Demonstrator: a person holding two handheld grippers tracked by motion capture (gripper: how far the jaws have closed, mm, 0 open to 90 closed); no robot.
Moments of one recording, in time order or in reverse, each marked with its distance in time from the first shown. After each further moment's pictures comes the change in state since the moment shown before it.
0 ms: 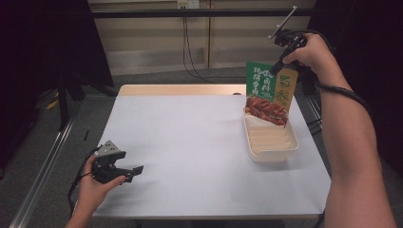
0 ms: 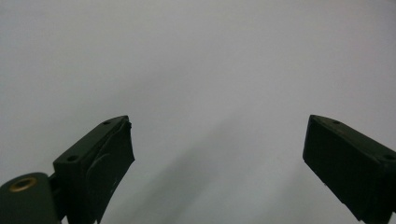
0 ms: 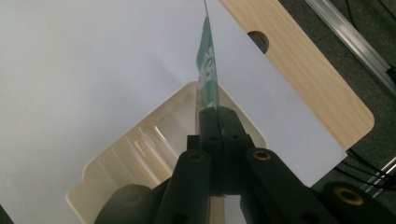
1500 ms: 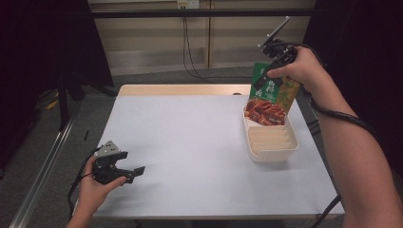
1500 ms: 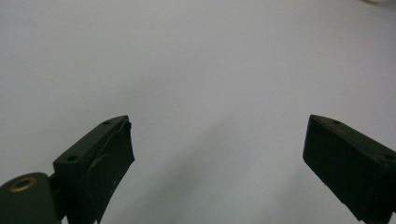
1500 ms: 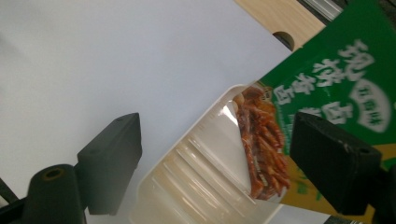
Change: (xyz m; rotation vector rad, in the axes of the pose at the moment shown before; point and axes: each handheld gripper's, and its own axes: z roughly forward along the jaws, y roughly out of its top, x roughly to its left) left arm -0.006 0.003 -0.003 -0.030 -0.033 0.001; right arm 0.069 -0.004 0.003 -0.066 -0.022 0.114
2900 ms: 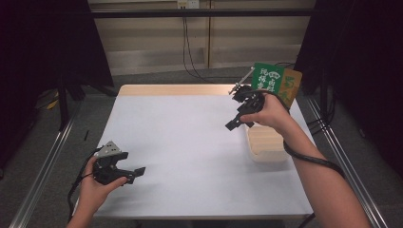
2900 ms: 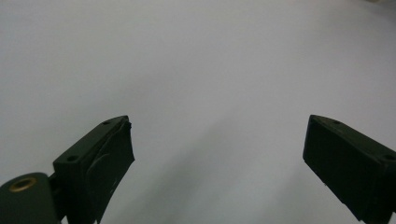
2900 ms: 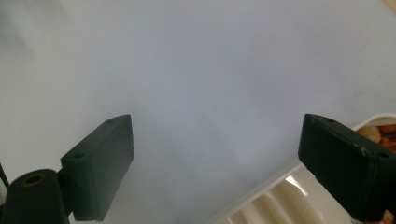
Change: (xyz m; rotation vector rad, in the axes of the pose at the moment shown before) left arm -0.001 0.000 0.000 0.014 0.005 0.003; right arm 0.074 -0.034 0.103 -0.028 0.145 -0.172
